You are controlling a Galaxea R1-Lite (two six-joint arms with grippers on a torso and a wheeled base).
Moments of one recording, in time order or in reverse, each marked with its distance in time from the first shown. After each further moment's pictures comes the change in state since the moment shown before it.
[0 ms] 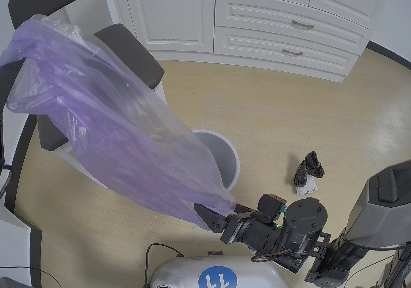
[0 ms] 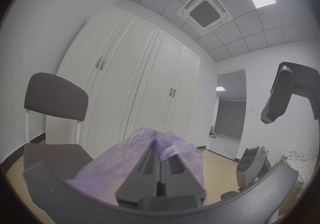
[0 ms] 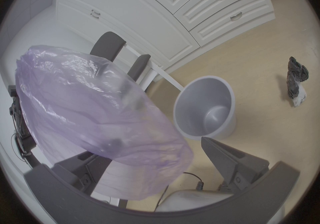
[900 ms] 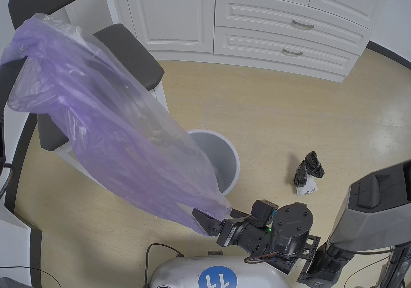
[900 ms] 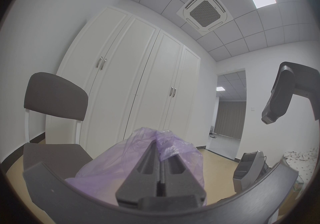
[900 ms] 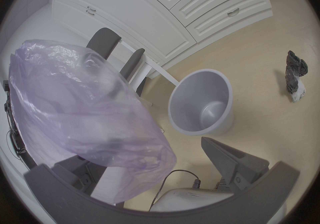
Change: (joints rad) left arm 0.000 0.007 -0.006 0.000 0.000 -0.002; right arm -0.008 0.076 -0.022 0.000 -0.003 0.008
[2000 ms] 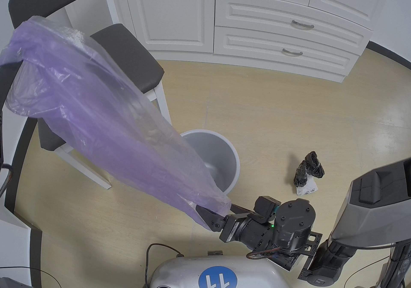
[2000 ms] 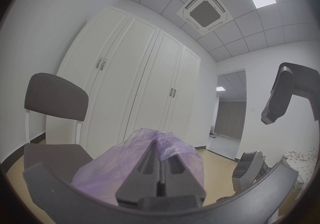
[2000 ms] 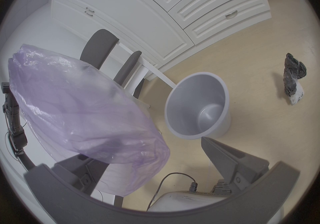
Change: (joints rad) left arm 0.000 -0.010 0.002 0.006 0.002 0.001; right arm -0.023 -0.004 -0.003 0.000 0.001 -0.008
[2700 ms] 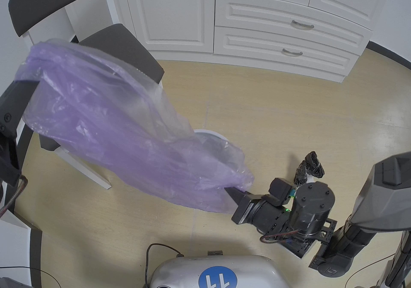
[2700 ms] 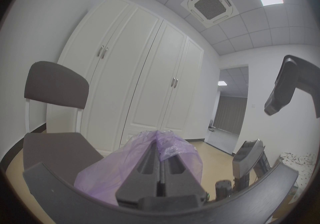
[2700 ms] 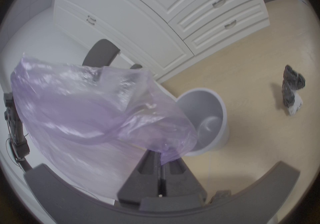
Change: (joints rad) left arm 0.010 0.013 0.002 0.083 0.007 -0.042; right arm -0.058 -0.087 0.001 0.000 -0.008 -0.034
